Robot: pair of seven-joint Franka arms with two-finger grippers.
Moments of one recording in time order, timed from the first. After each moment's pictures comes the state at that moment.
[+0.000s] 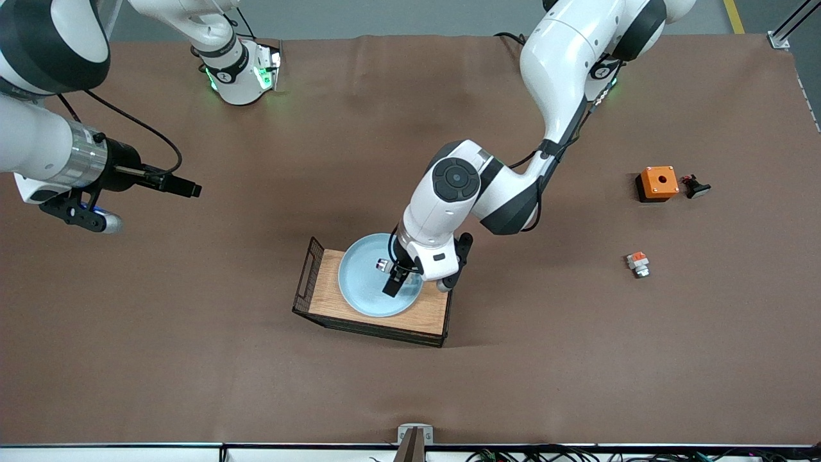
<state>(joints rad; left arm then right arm) -0.64 0.87 -0.09 -1.05 -0.08 2.23 -1.79 0.11 0.11 -0.02 -1.61 0.21 1.51 0.45</state>
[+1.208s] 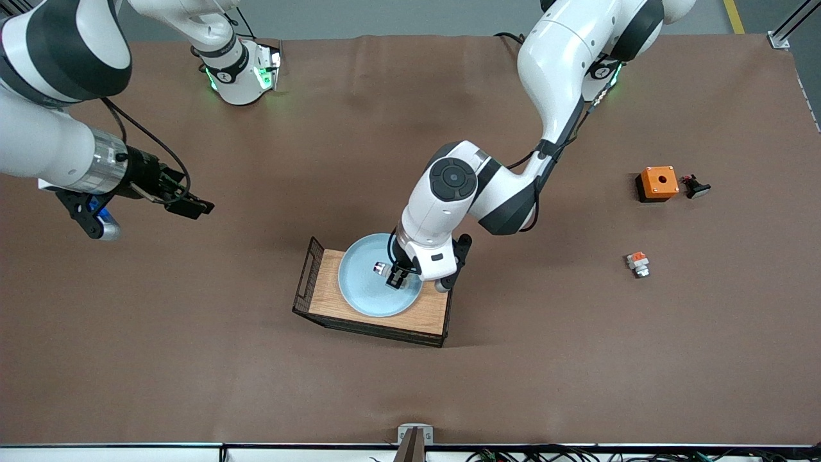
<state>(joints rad) -0.66 0.87 -0.07 -1.05 -0.08 2.23 -1.77 0.16 0.11 -0.01 -1.65 0.25 1.63 0.96</state>
